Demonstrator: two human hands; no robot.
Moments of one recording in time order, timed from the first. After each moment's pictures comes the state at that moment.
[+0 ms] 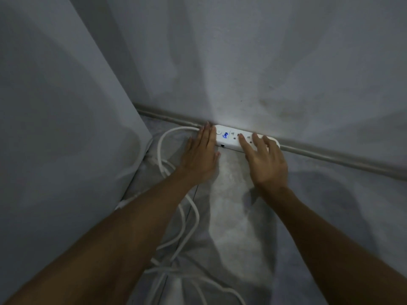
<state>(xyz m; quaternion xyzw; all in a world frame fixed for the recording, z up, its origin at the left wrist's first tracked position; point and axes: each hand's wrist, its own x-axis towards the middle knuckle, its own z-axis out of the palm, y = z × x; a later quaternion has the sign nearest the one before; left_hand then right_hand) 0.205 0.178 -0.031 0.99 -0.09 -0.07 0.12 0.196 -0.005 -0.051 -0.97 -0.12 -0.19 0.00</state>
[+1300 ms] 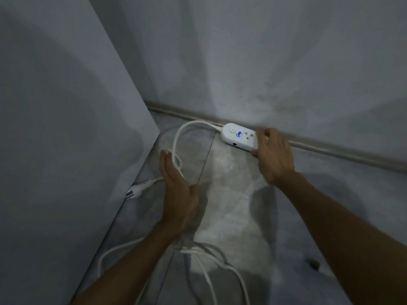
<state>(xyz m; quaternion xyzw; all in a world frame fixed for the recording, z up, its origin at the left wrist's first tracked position) 0.078 0.188 -0.004 0.90 0.14 0.08 0.40 0.195 -0.023 -0.014 -0.99 -0.10 0.00 0.04</state>
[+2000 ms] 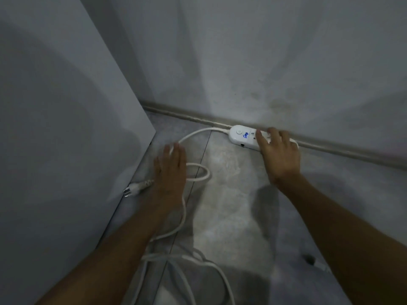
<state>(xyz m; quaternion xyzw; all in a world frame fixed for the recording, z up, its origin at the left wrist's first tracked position) 0.110 0.212 -0.016 0.99 0.00 -0.08 -0.14 0.181 -0.041 0.000 -1.00 -0.08 0.00 -0.03</state>
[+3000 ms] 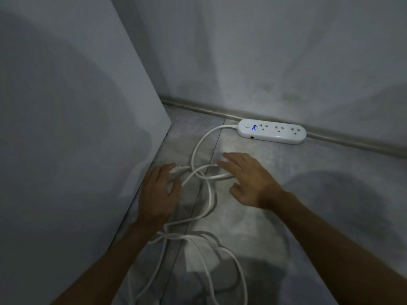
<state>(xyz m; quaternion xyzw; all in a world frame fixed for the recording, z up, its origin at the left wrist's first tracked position) 0.027 0.253 0.013 0.96 0.05 0.11 0.26 0.106 0.006 -0.004 -0.91 -0.37 0.05 0.19</state>
